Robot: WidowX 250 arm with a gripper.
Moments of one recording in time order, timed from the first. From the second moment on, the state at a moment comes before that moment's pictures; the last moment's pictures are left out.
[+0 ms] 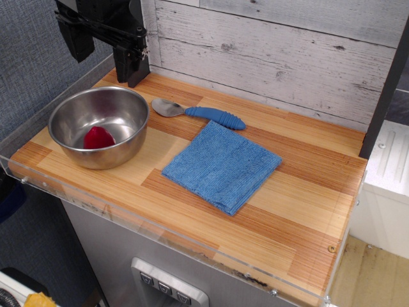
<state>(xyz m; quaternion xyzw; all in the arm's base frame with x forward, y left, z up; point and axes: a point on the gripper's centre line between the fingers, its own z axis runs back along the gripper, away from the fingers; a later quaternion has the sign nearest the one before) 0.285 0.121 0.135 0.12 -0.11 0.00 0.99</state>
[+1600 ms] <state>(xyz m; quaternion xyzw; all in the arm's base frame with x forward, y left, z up) 0.299 0.021 0.042 0.06 -0.09 -0.13 0.99</state>
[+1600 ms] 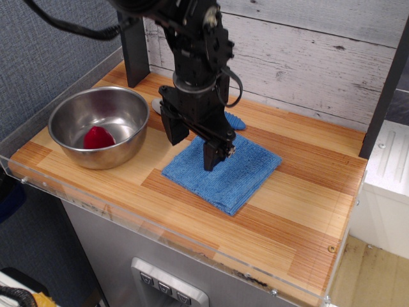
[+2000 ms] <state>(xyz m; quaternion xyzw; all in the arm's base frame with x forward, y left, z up) 0.309 0.014 0.025 0.06 -0.11 -0.12 0.98</state>
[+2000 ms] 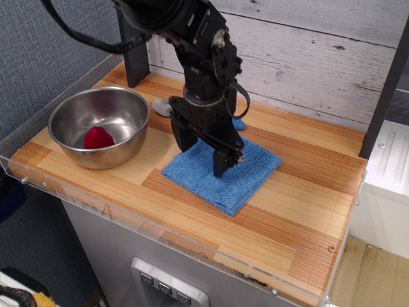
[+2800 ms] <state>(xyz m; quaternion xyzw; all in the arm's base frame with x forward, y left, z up) 0.313 -0.002 0.010 0.02 -0.10 -0.13 0.99</state>
